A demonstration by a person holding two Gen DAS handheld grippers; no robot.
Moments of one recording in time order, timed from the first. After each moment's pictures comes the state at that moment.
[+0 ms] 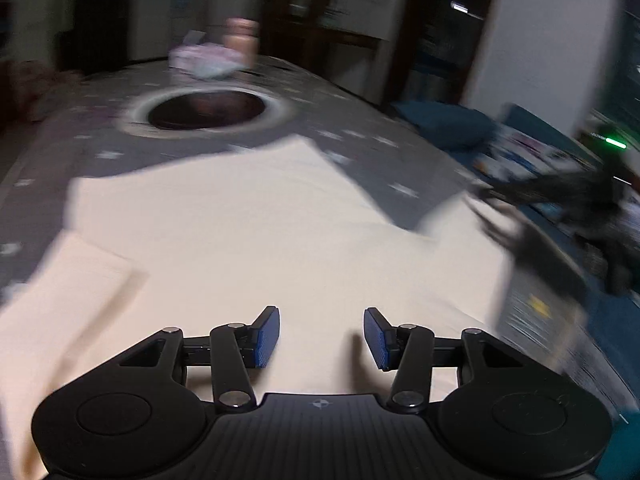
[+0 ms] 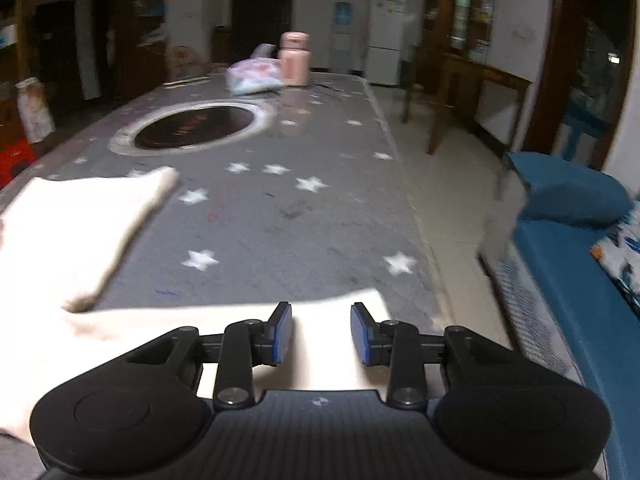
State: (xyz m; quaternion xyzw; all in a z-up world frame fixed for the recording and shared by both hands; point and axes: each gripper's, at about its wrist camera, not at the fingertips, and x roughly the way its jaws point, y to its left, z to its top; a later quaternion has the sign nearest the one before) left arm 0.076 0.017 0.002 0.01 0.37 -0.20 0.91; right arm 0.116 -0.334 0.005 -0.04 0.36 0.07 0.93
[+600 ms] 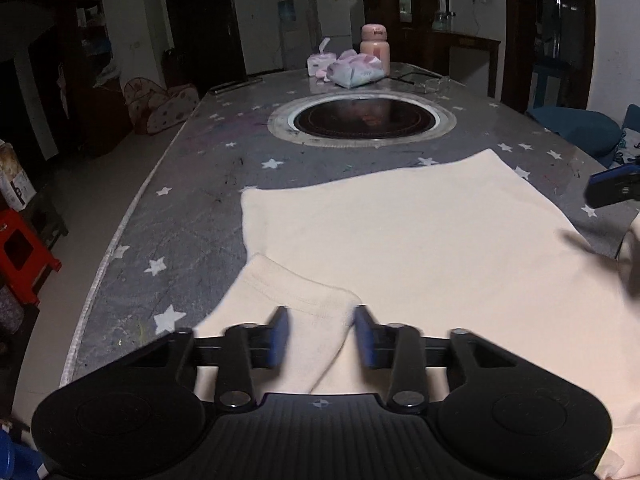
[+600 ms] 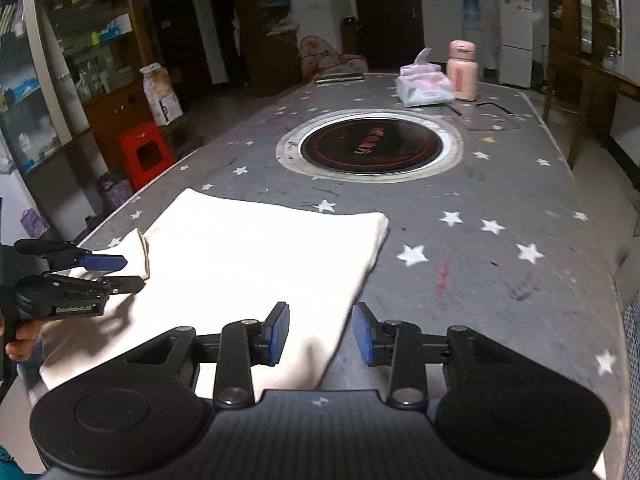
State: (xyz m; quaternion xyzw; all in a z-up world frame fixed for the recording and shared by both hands) left arm 0.111 0.066 -0.012 0.06 0.35 -0.04 0.93; right arm 0.156 -0.219 0.035 -0.03 0.38 0.26 0.89
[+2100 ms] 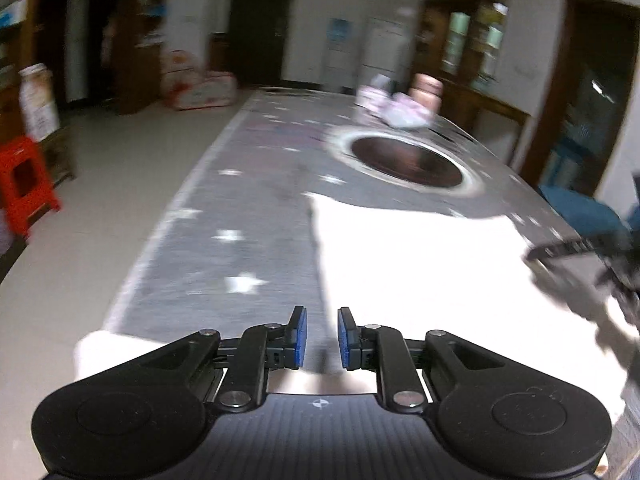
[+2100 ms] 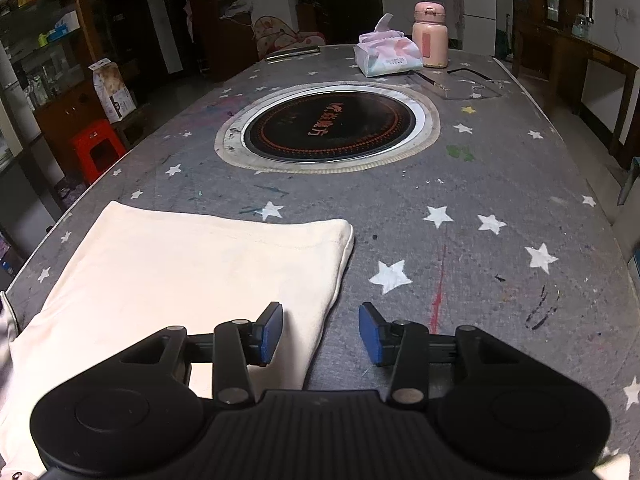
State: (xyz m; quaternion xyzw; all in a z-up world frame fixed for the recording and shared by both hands) left arm 0.075 0.119 0.011 -0.05 0.34 -0.04 0.94; right arm 0.224 -0.202 -0.001 -0.01 0.41 0.20 0.89
